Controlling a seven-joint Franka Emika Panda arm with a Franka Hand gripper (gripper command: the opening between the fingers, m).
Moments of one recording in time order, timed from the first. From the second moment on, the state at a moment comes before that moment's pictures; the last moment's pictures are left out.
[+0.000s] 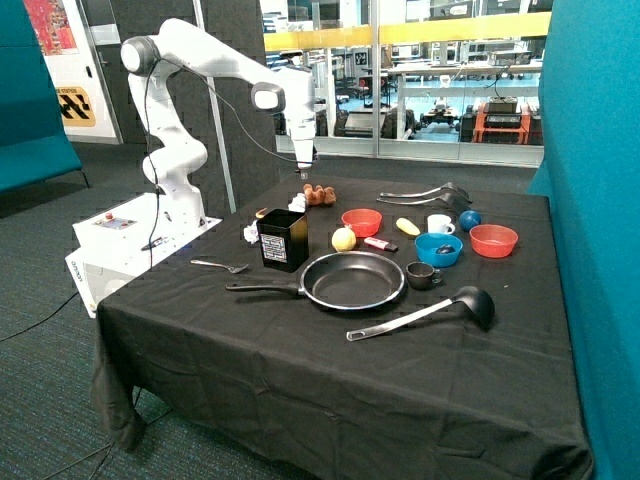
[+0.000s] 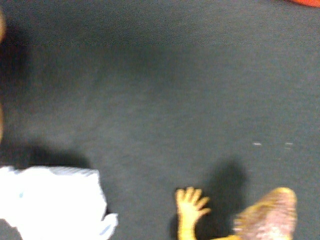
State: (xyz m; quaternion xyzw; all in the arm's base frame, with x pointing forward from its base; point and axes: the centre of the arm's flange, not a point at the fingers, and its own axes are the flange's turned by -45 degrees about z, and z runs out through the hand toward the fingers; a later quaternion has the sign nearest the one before) arm 0.469 0.044 0.435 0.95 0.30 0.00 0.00
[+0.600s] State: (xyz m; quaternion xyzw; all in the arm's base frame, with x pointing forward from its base) arm 0.428 0.098 0.397 0.93 0.36 0.00 0.00
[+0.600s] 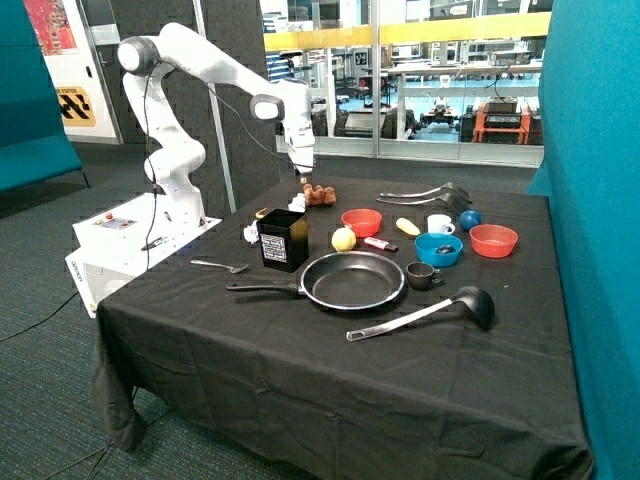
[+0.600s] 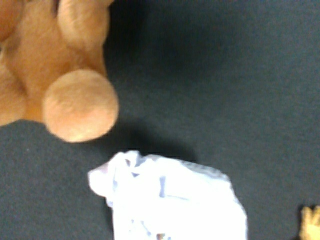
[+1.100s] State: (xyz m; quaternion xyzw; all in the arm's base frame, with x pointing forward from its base) arm 0.399 0.115 0.355 0.92 0.38 0.00 0.00
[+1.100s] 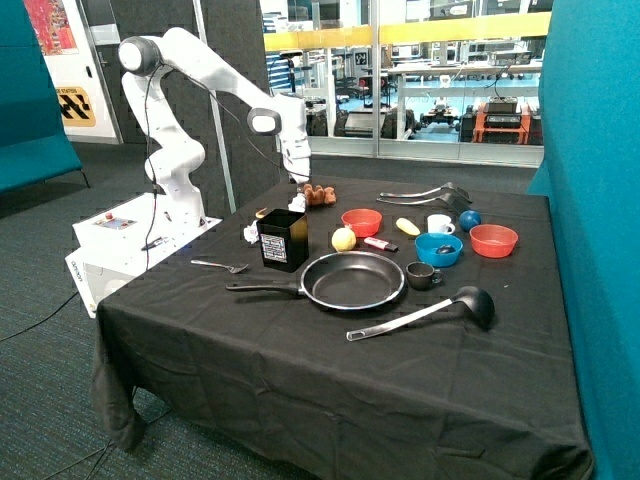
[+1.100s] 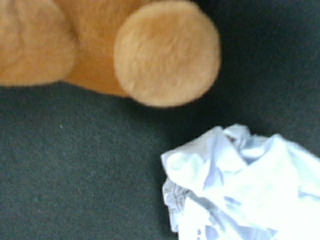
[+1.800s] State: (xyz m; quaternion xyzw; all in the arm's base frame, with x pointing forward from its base) arm 0.405 0.106 0.318 0.92 0.39 0.00 0.00
